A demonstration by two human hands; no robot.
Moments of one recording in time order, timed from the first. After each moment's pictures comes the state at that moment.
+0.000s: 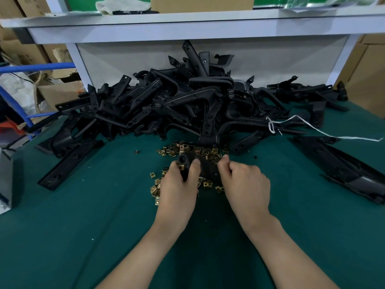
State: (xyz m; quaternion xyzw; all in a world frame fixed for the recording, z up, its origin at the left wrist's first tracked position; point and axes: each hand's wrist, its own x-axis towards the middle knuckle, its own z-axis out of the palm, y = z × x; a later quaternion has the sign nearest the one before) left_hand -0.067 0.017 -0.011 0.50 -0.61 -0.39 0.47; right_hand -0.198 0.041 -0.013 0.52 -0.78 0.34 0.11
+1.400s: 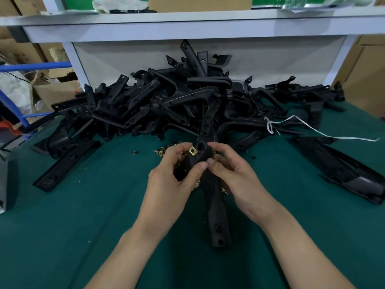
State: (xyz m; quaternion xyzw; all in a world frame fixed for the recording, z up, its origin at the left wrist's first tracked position) left_hand -0.043 0.022 0.011 0.38 -0.71 -0.33 0.50; right_hand -0.210 0.042 0.003 0.51 -0.43 0.56 -0.48
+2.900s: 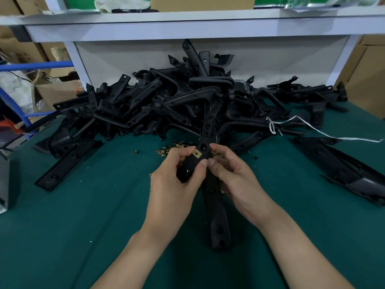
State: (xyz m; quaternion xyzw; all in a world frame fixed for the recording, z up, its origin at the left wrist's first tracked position) left_hand -0.052 0.028 0.011 0.35 -0.69 -0.30 0.55; right_hand -0.204 0.041 0.002 0.48 -0.42 0.57 -0.52
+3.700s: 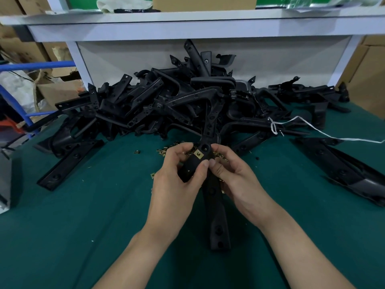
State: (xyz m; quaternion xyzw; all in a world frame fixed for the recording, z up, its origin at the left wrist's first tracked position) left_hand -0.051 0.027 0.009 0.38 -0.68 -0.32 0.54; right_hand -0.205 0.040 -0.001 0.49 -0.42 0.56 -0.51
